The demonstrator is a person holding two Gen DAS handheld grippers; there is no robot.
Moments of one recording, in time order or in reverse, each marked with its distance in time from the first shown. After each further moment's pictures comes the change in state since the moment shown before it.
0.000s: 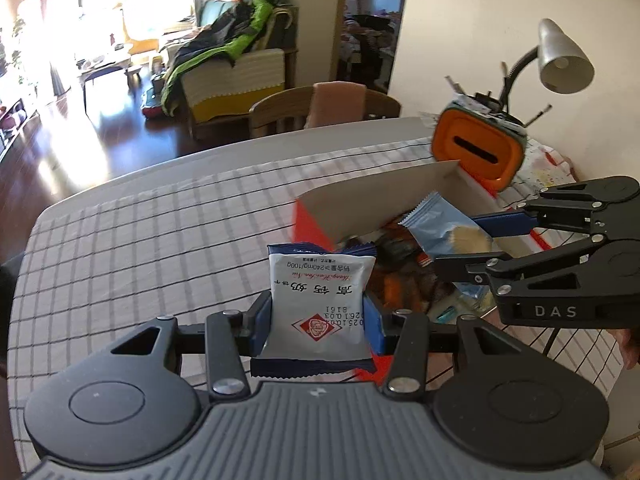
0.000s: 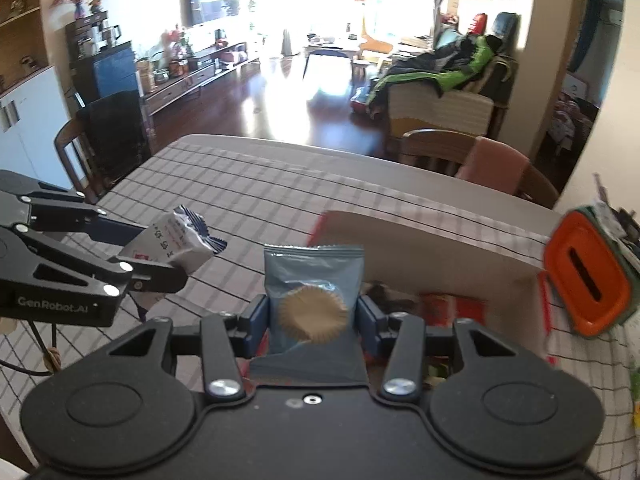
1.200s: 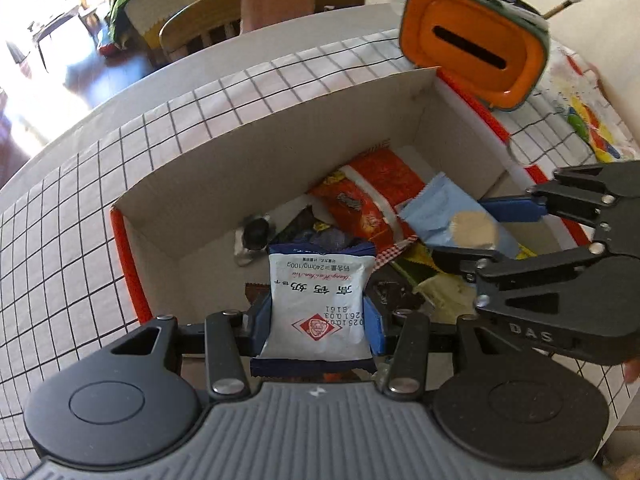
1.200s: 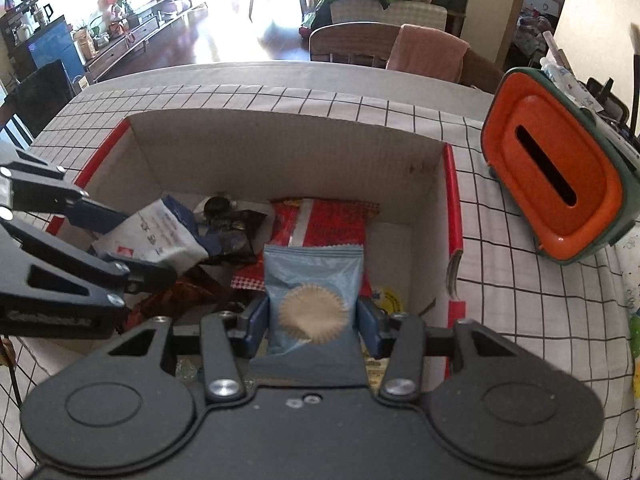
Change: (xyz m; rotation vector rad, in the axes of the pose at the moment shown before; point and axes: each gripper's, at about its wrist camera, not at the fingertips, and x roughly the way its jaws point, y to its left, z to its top) left arm 0.171 -0.102 0.059 0.095 0.348 0.016; right arm 0.069 -0.126 -0.049 0.124 0.222 -0.033
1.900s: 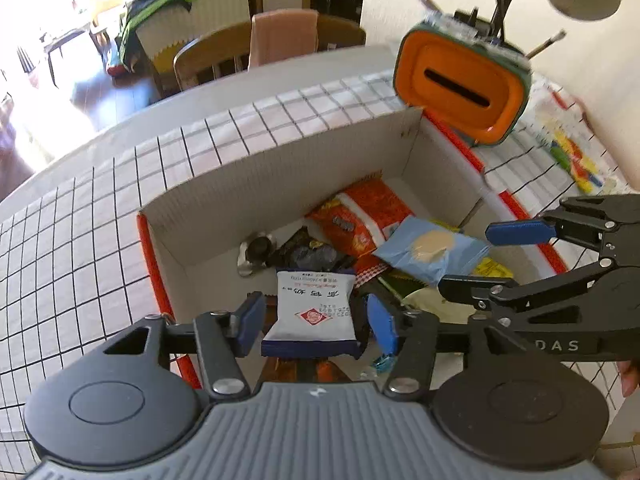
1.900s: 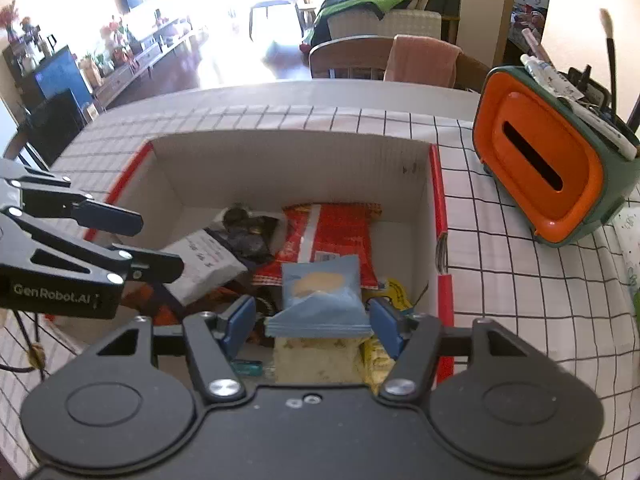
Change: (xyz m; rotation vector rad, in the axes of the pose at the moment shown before) left arm -0.041 0.002 -0.019 -0.036 -0.138 -0.026; right arm -0.036 -0.008 -0.013 0.064 -0.071 0.062
